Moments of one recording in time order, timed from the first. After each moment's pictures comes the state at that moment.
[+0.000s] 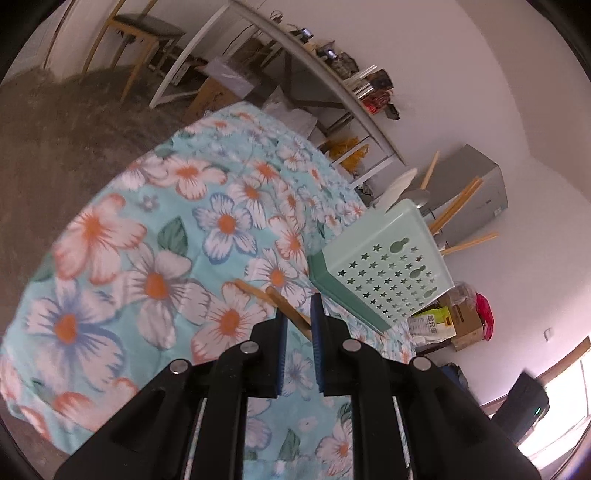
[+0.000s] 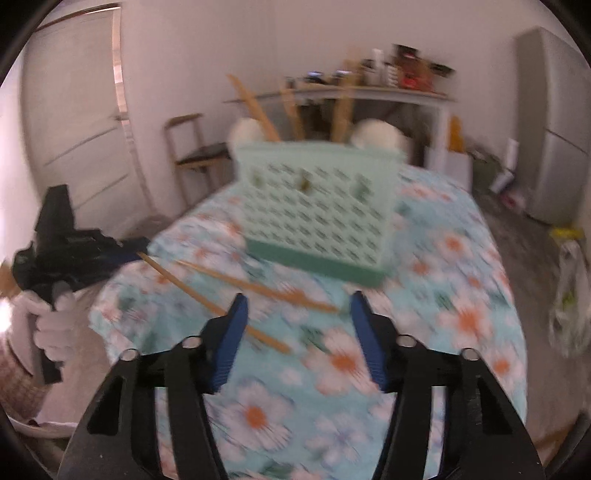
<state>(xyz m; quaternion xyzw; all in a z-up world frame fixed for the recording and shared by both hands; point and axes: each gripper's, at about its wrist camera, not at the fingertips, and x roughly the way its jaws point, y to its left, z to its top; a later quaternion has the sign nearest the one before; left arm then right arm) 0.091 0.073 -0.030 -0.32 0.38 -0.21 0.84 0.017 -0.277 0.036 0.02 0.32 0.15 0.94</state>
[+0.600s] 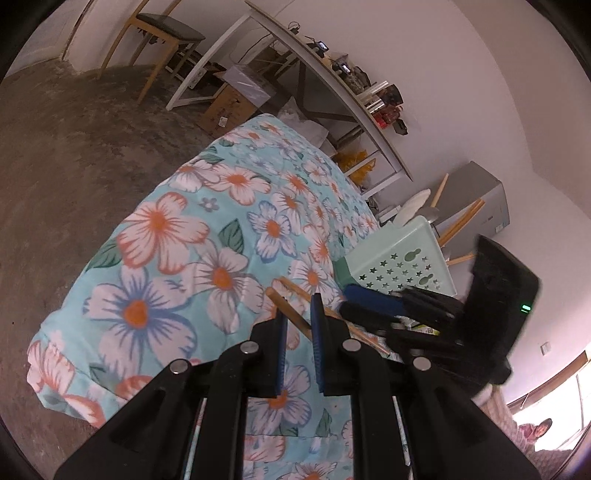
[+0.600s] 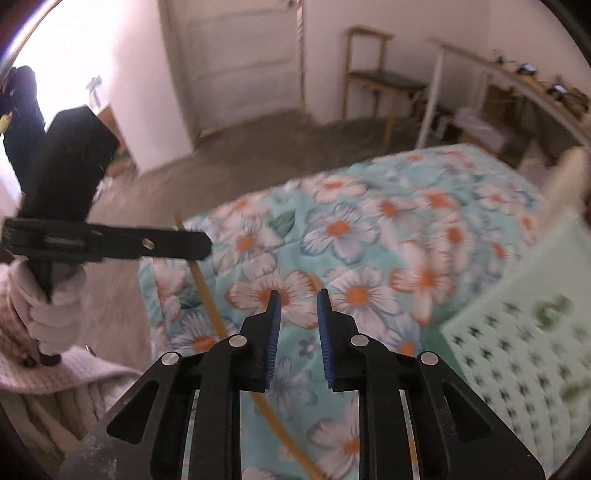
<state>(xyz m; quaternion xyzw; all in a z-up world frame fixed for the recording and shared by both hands) 0.069 0.113 -0.043 -0.35 0.37 -0.18 0.84 0.144 -0.118 0.009 -0.20 0.42 0.42 0.78</state>
